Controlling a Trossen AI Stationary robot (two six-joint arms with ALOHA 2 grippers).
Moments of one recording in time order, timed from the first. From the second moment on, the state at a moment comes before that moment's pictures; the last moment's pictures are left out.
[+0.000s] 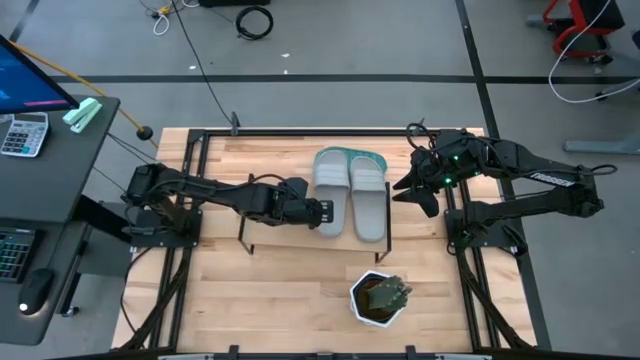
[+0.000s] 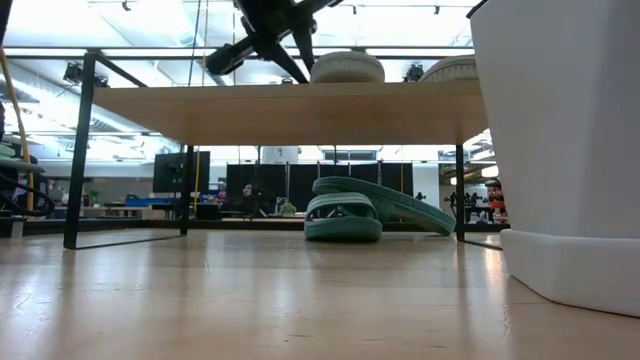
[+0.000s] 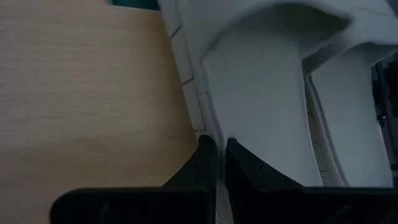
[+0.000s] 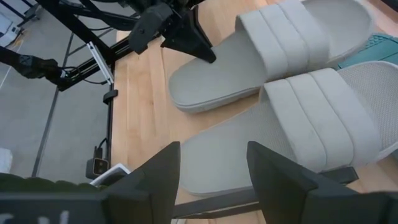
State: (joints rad) left arm -0.14 1.71 1.47 -0.72 -0.46 -1.47; right arm -0.19 0.94 1.14 -0.83 -0.28 0.38
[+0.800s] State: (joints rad) left arm -0.14 1.72 1.47 -0.71 -0.45 -1.47; right arm -0.19 0.94 1.14 -0.83 -0.28 0.37
